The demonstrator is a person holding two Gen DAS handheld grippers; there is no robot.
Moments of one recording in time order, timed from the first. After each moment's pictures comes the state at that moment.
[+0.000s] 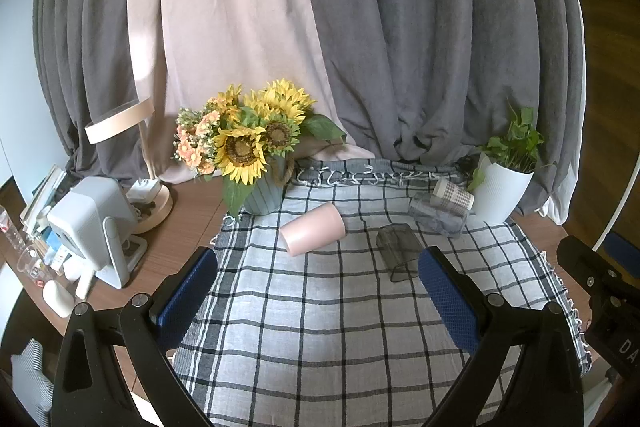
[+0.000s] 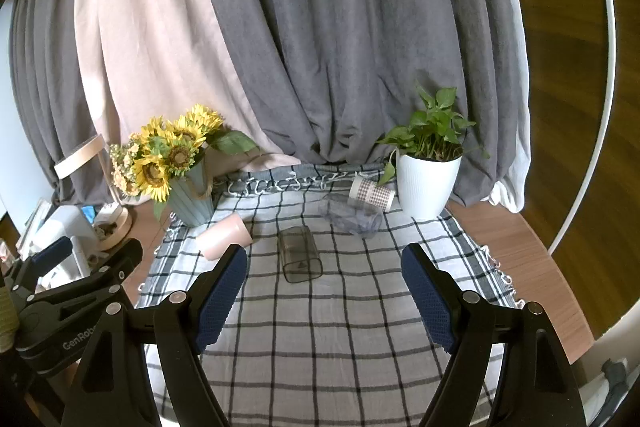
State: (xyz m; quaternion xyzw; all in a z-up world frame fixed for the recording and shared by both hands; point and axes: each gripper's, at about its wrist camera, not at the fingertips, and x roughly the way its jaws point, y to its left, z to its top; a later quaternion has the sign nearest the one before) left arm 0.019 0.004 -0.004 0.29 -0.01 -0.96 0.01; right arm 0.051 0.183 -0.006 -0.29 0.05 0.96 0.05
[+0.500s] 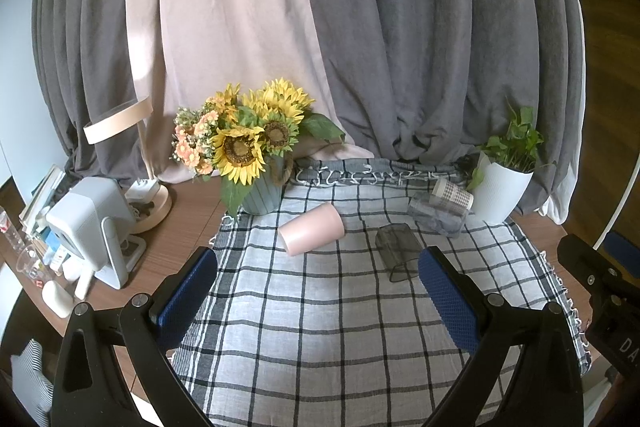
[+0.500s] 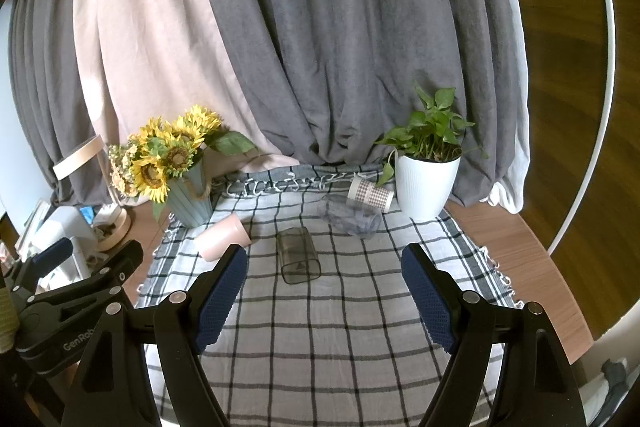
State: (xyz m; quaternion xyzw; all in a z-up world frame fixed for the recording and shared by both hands) left arm 0.019 0.006 -0.004 0.29 -0.01 -0.96 0.01; right arm 0.051 0.184 -0.006 -0.28 0.05 0.96 0.05
